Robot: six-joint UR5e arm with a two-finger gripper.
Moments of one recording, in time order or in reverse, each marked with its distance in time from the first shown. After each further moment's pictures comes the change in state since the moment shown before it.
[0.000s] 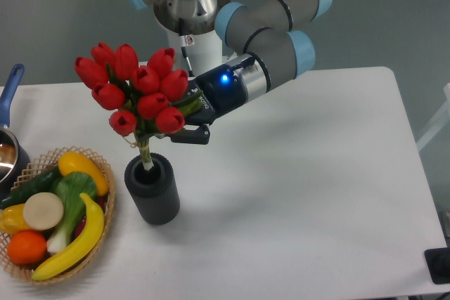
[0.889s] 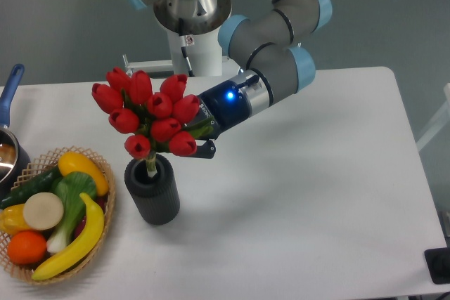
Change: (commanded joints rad) arm 0.002 -0.080 -0.003 0.005 0.003 0.070
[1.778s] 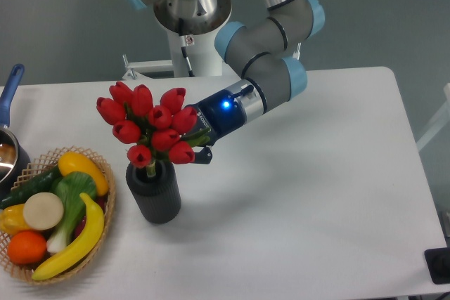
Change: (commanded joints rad) arm -0.003 0.009 -0.097 0.003 0.003 0.021
